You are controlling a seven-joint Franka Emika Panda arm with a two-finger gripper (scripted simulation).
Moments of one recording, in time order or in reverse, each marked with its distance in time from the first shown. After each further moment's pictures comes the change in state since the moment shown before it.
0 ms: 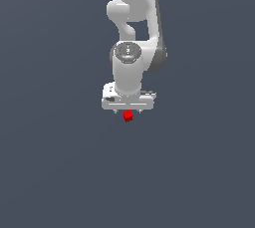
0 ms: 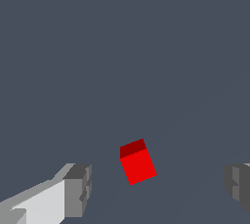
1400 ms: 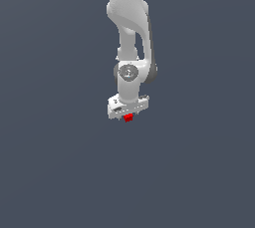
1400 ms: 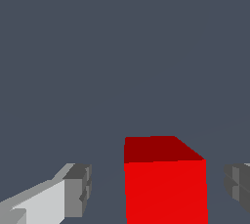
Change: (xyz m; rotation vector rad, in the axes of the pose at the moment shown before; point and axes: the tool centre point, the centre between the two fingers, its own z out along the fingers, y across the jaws) arm -0.043 -0.003 0.111 -0.004 0.030 -0.330
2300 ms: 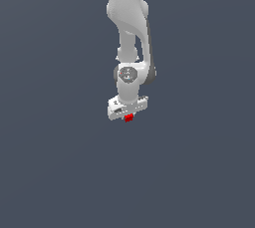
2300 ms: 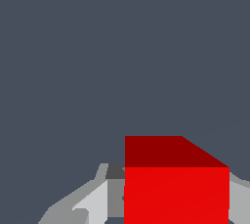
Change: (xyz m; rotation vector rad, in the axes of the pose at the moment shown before) arm -0.004 0.001 0.014 -0.002 0.005 -0.040
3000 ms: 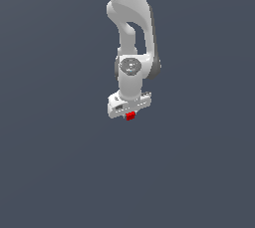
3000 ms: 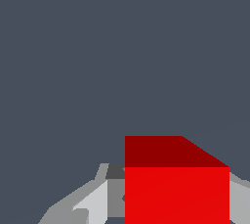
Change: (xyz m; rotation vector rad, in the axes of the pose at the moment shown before) arm 0.020 -0.001 -0.049 0.001 -0.001 0.000
